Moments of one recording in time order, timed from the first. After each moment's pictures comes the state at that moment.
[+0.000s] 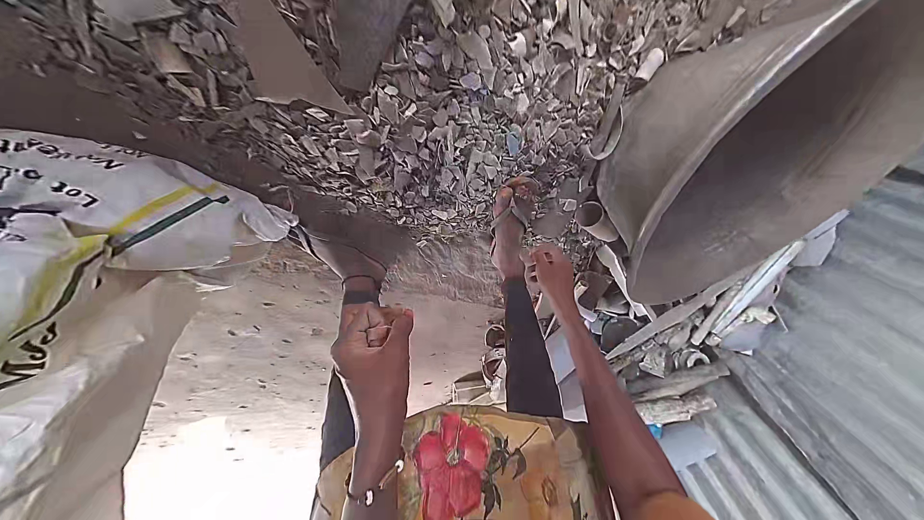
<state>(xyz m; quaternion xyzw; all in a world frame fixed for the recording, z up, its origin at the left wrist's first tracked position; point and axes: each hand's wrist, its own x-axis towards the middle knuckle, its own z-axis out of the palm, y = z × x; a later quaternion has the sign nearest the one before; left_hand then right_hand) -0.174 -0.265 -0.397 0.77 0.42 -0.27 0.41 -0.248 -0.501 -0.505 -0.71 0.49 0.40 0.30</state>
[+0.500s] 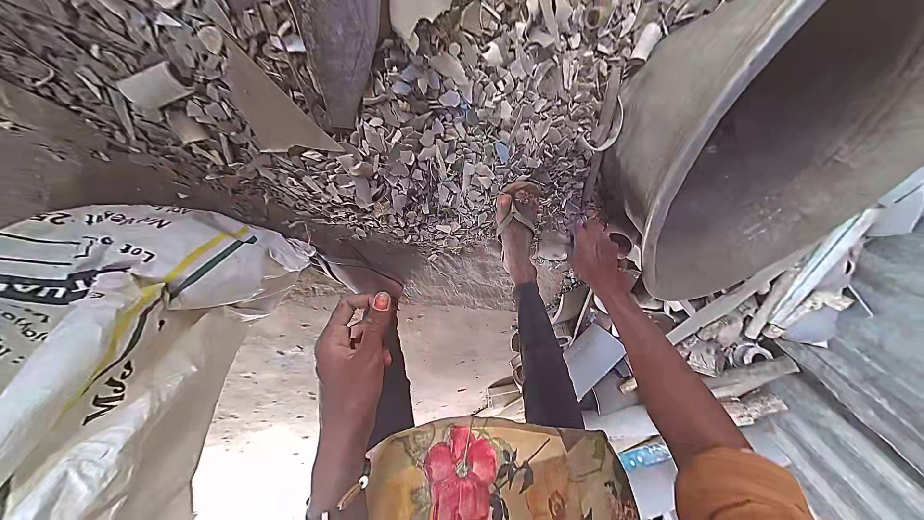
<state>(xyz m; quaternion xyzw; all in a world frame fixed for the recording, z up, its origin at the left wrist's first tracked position) -0.124 -0.258 -0.398 0.74 0.36 -0.37 0.43 -0.249 -0.570 -0.540 -0.79 0.27 0.54 0.10</state>
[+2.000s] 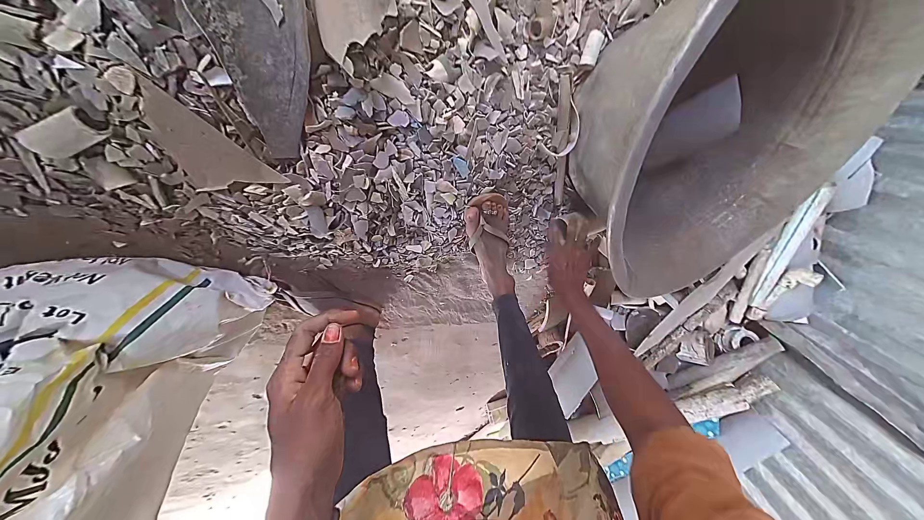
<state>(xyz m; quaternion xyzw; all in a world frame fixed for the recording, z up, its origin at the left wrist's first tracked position) -0.123 -0.260 -0.409 0.69 0.33 -0.38 0.53 -0.308 -0.569 -0.573 -0.85 0.30 0.42 0.07</state>
